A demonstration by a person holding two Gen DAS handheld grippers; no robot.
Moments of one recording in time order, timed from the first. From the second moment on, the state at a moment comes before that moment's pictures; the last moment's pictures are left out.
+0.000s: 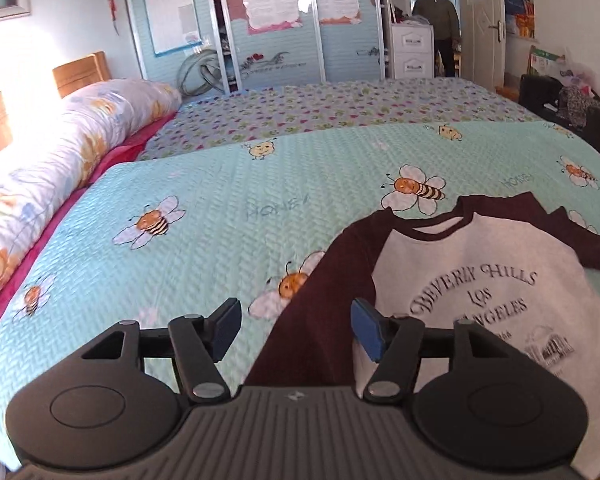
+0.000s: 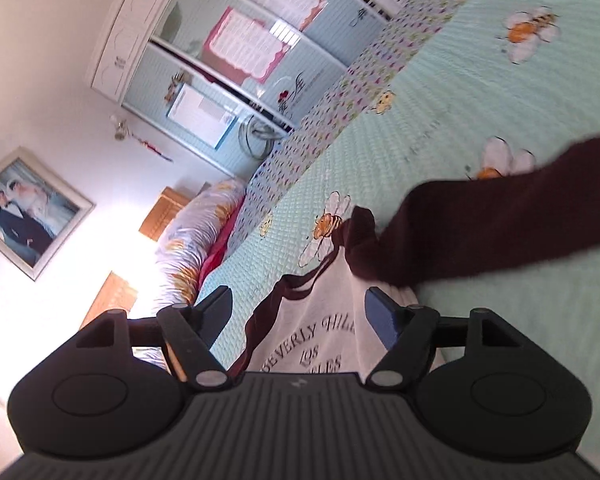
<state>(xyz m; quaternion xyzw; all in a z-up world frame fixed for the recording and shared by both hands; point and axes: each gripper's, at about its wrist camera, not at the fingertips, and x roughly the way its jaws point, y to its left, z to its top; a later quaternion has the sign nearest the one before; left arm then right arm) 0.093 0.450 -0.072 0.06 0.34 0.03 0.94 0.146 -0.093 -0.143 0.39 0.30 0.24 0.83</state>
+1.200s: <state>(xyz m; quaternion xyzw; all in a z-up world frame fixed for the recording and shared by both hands) 0.370 0.421 -0.227 0.06 0.49 -0.19 0.85 0.401 0.010 -0.266 0.28 0.48 0.29 0.77</state>
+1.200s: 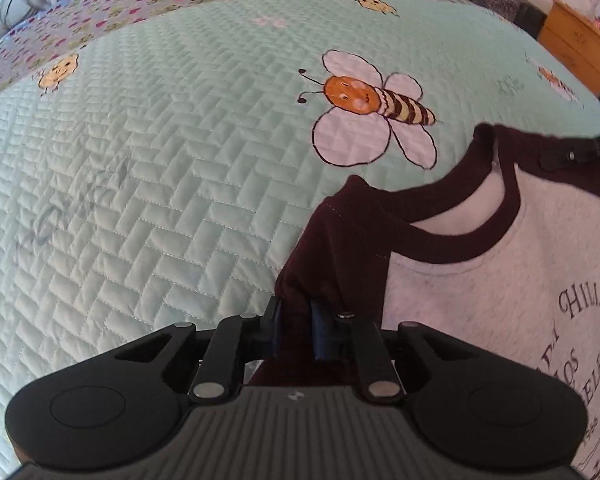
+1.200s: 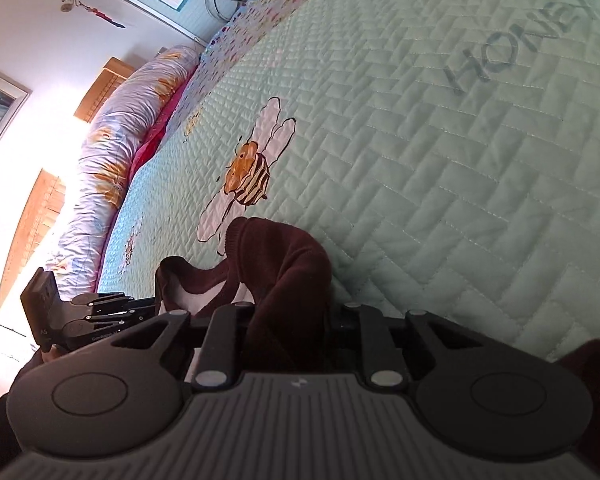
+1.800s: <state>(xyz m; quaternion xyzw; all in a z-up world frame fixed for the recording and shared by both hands) 0.377 0.461 -0.230 -0.20 0.49 -0.29 0.80 0.395 -0.007 -0.266 0.36 0.46 0.33 0.74</state>
